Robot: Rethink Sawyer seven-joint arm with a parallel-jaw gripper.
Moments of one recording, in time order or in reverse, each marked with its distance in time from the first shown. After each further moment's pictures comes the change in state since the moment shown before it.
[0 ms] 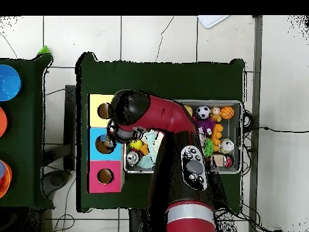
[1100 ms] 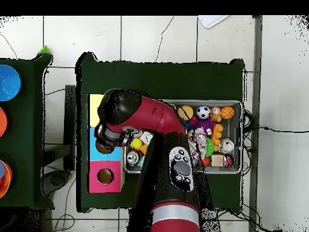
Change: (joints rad) arm 0.064 0.013 -0.038 0.000 0.107 0.111 0.130
